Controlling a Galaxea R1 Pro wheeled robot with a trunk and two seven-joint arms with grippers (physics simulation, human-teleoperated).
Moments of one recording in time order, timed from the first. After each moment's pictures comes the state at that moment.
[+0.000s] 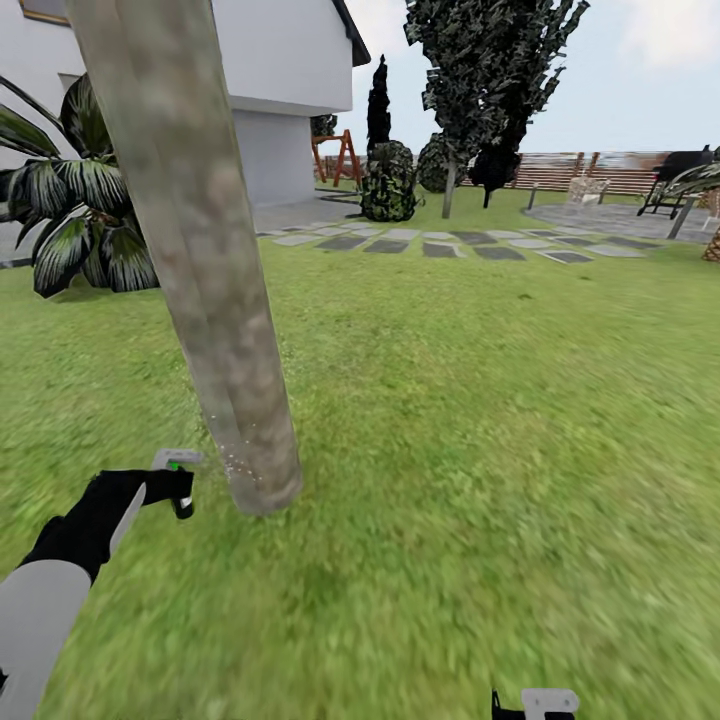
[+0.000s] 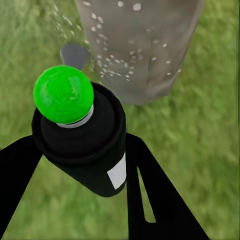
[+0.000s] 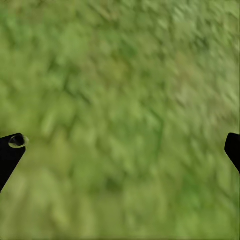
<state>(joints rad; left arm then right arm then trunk) -0.81 0.29 0.02 -0.74 -0.03 0.59 -0.25 -0.37 -0.01 -0.41 -0.06 0.55 -0.58 -0.28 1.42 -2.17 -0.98</state>
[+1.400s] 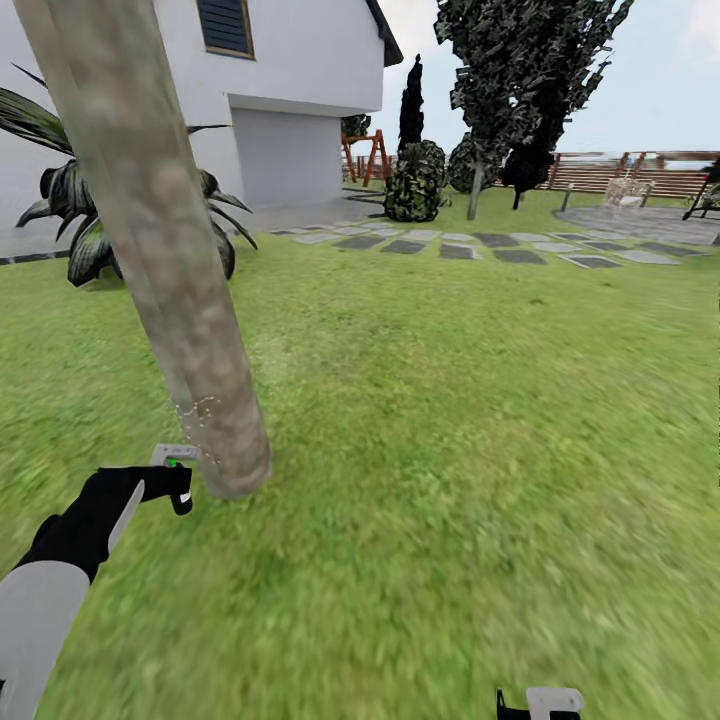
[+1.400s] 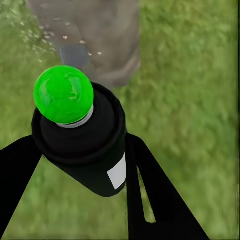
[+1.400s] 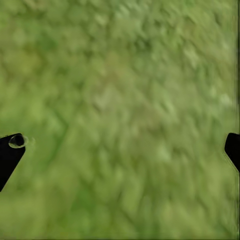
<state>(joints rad) -0.80 0.29 0.04 -0.78 -0.03 0.61 -0.24 -0.37 -0.02 -0.41 -0.06 0.55 -0.58 -0.28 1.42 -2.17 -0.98</state>
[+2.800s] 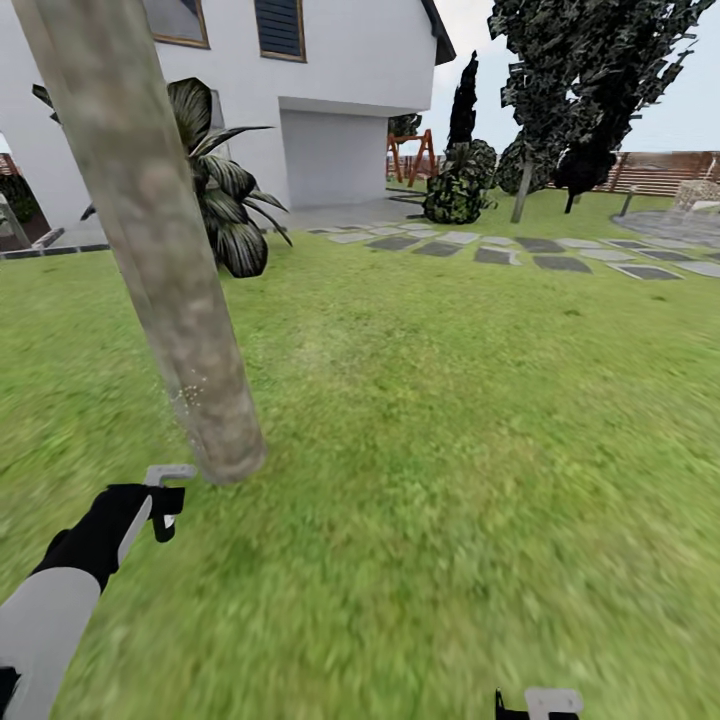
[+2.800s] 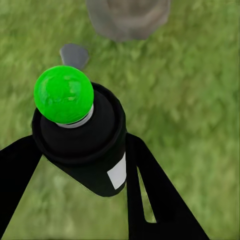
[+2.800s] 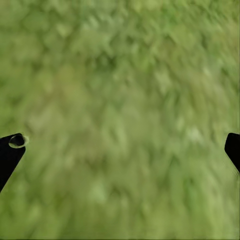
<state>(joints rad) -0.79 0.26 0.08 -0.67 -0.03 0.60 -0.05 -0.37 -0.02 -0.41 -0.05 0.55 -0.58 -0.28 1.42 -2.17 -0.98</state>
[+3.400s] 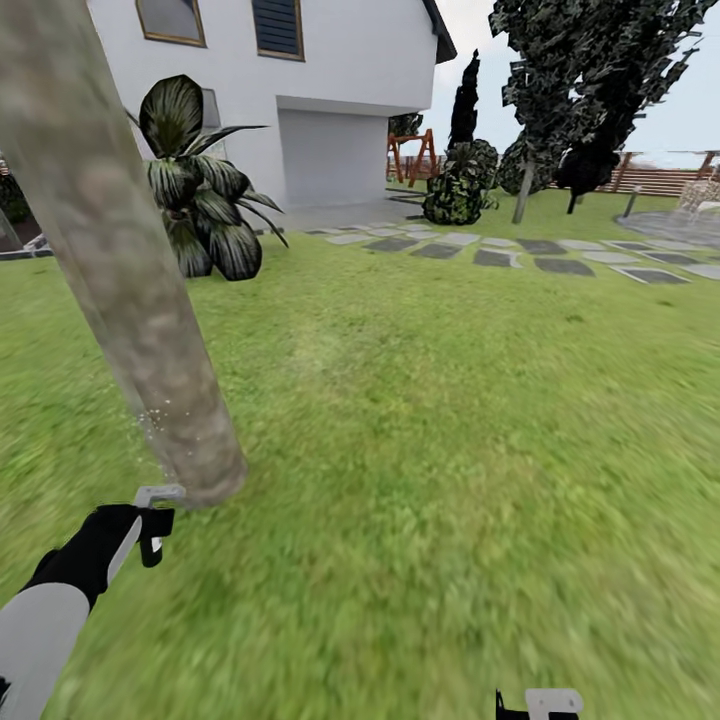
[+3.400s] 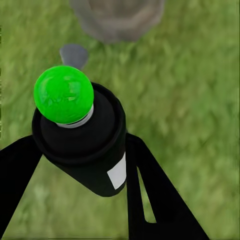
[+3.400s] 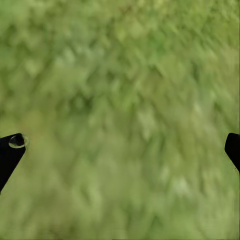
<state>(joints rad) -0.76 0.28 0.10 -0.59 -0.04 0.55 -0.05 -0.37 -0.02 -0.41 -0.05 0.55 -0.58 -0.28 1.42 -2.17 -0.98</state>
